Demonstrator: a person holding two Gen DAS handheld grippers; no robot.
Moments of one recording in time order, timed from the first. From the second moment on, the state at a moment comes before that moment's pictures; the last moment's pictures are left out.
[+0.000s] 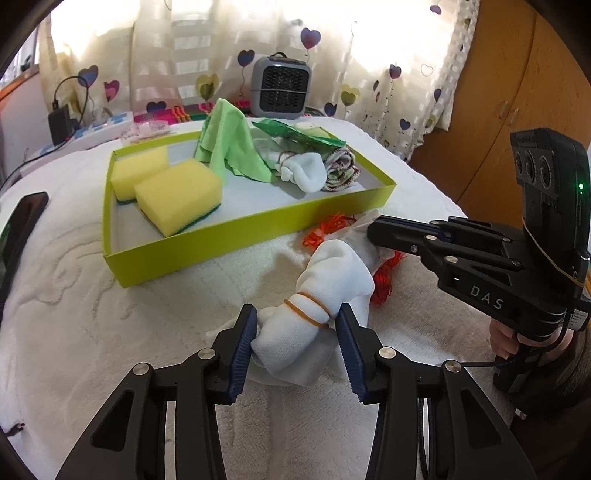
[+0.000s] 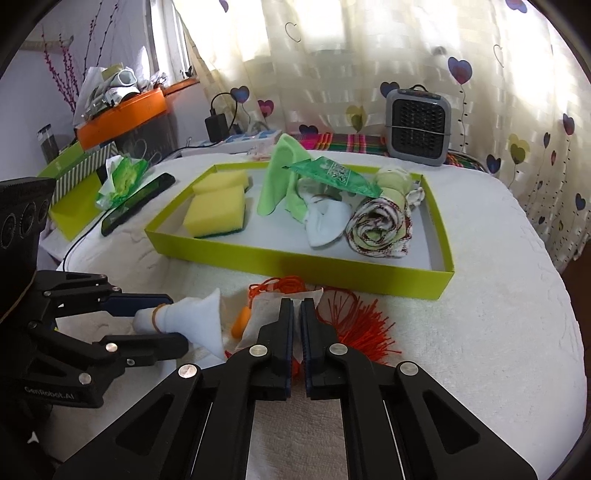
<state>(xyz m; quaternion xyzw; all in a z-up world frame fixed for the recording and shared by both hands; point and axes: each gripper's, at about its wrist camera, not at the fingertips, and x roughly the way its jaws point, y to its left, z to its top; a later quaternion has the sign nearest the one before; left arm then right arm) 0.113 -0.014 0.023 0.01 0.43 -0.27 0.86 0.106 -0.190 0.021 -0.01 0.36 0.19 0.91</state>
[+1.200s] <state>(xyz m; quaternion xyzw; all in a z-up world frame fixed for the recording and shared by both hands) 0.109 0.002 0.044 -0.02 0.41 -0.24 0.88 0.082 -0.220 0.033 0.01 0.35 0.18 0.92</state>
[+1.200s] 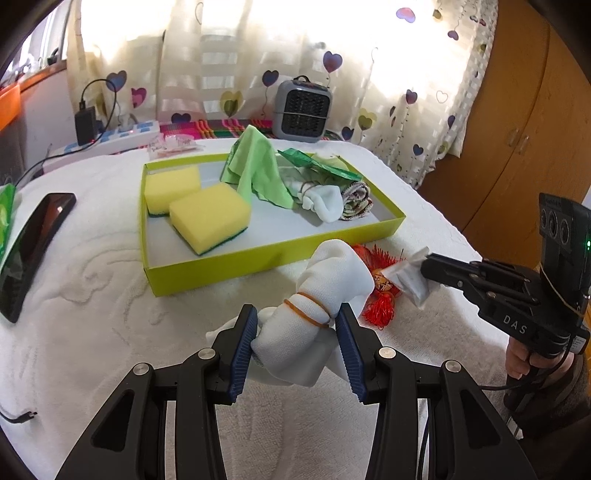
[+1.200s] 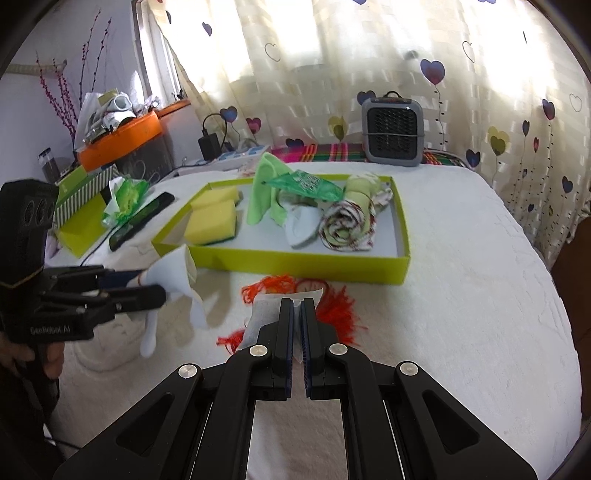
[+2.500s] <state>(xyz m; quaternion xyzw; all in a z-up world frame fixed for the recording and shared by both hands) 0.140 0.004 0.079 -0.02 0.37 -0.22 0.90 0.098 -0.218 0.065 0.01 0.31 0.17 0.94</state>
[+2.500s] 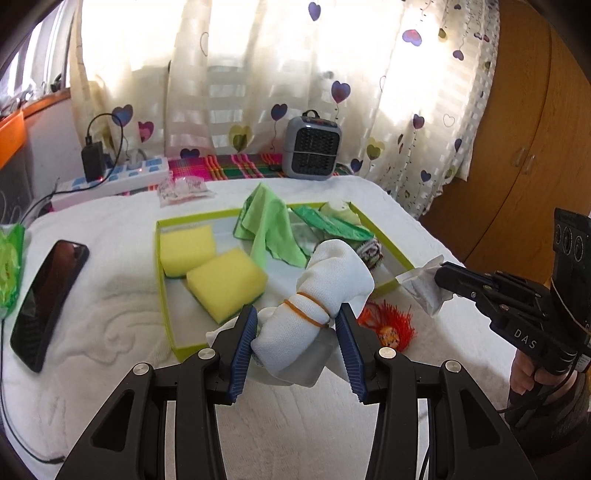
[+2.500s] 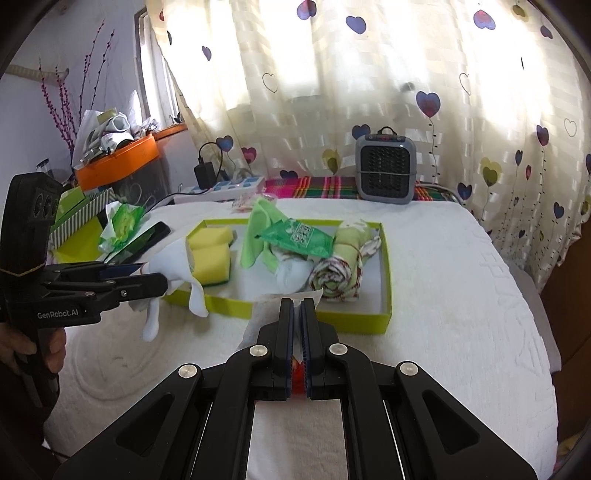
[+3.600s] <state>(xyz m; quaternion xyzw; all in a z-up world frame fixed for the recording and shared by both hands) 0.208 -0.015 0.054 -0.03 0.41 -0.19 0.89 0.191 -0.215 0.071 0.03 0.30 0.13 0.95</state>
